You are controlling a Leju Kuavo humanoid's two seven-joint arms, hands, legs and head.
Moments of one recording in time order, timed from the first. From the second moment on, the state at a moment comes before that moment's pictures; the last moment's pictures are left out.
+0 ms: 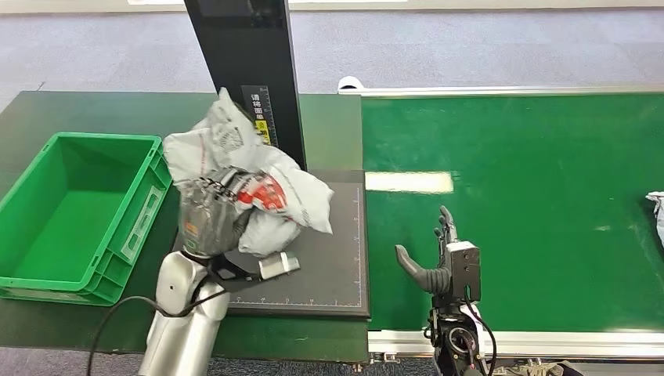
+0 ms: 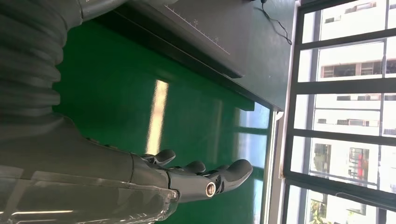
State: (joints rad) left arm -0.31 -0.29 0.04 -1.39 -1.37 0.69 -0.54; right arm -0.14 0.18 -0.01 -1.14 0.17 -0.13 -0.42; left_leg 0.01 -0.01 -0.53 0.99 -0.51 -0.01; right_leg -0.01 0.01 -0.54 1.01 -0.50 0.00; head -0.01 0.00
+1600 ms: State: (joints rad) left arm -0.70 0.42 0.30 -0.51 -1.46 0.69 0.16; right arm -0.24 0.20 0.10 -1.06 0.15 -0.14 -0.38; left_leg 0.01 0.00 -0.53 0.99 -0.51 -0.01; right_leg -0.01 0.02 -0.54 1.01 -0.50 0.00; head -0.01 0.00
